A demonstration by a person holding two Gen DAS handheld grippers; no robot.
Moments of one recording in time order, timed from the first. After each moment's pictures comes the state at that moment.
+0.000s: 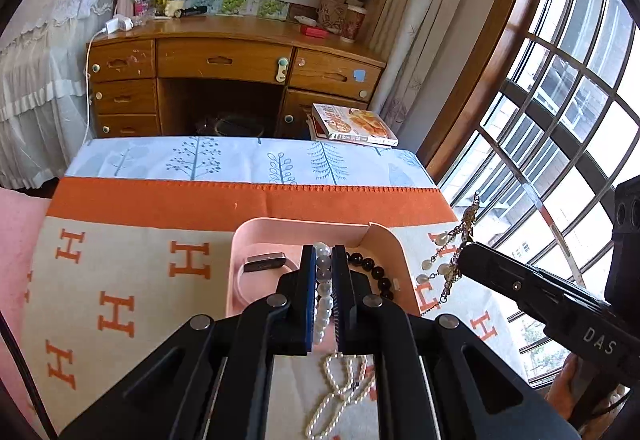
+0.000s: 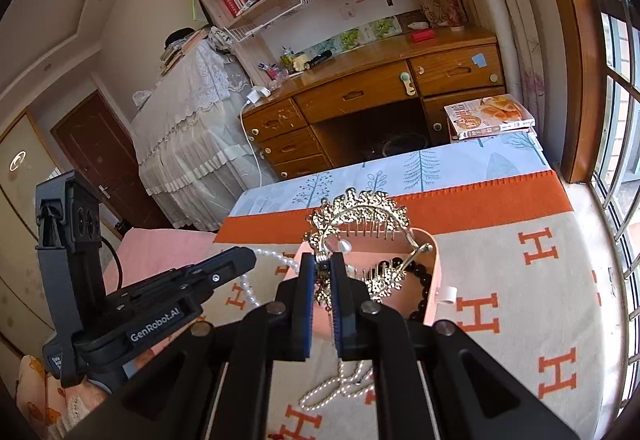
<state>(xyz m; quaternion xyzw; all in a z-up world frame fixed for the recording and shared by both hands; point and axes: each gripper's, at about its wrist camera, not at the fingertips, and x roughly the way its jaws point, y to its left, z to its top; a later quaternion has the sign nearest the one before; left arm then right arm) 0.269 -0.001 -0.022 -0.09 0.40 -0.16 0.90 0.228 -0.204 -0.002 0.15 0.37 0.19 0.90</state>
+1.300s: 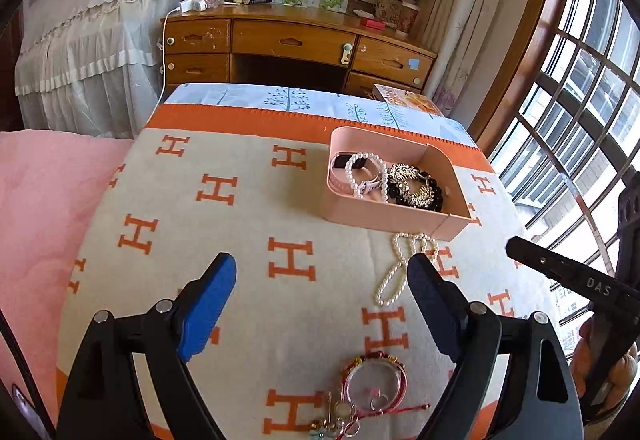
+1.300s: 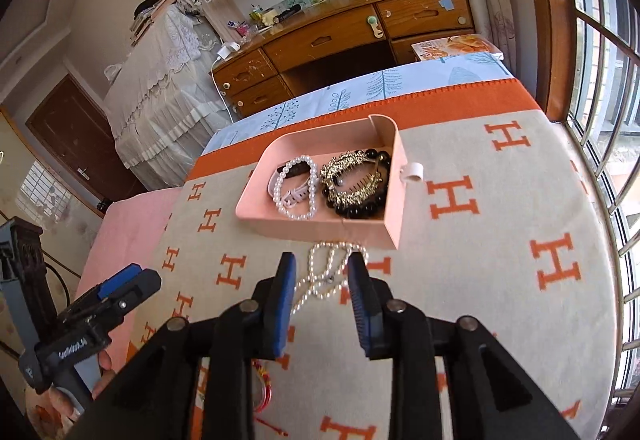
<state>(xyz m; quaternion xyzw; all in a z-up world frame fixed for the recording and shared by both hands) 0.117 0.068 -0.033 -0.08 0.41 -0.06 0.91 0.133 -0.216 -0.044 0.15 0.43 0.15 0.88</state>
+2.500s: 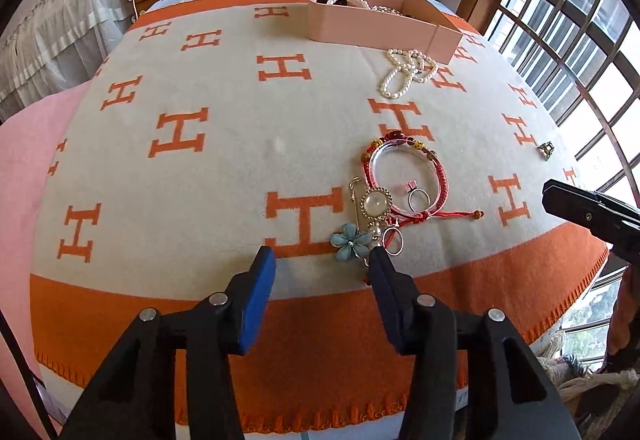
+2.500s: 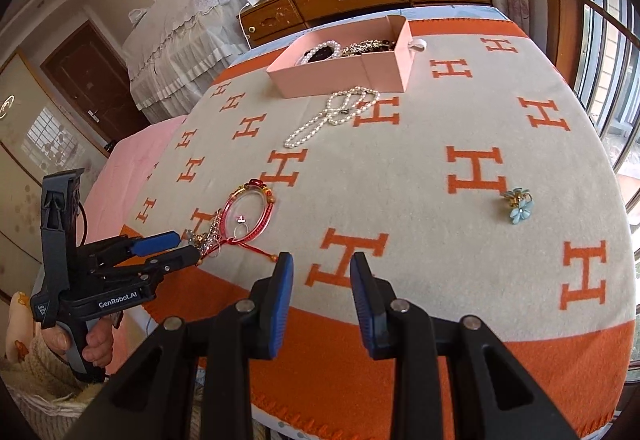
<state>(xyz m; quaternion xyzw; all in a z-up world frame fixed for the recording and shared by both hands) 0.031 0.061 -0.128 -0.01 0.52 -0.11 0.85 0.027 -0.199 -0.100 0.09 0.48 0.20 0.85</state>
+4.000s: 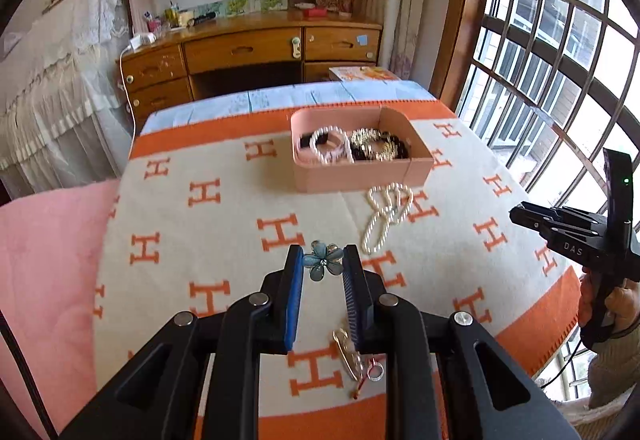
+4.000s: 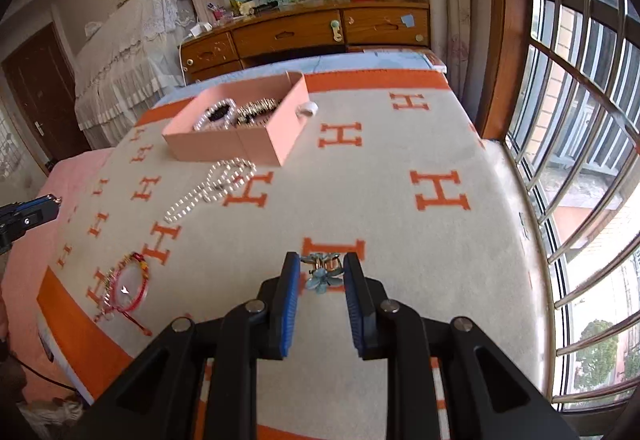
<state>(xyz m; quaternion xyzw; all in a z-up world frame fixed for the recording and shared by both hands) 0.083 0.054 -0.011 0.03 0.40 -0.13 0.91 0.084 -0.257 -0.066 0.04 0.40 0.10 0.91</state>
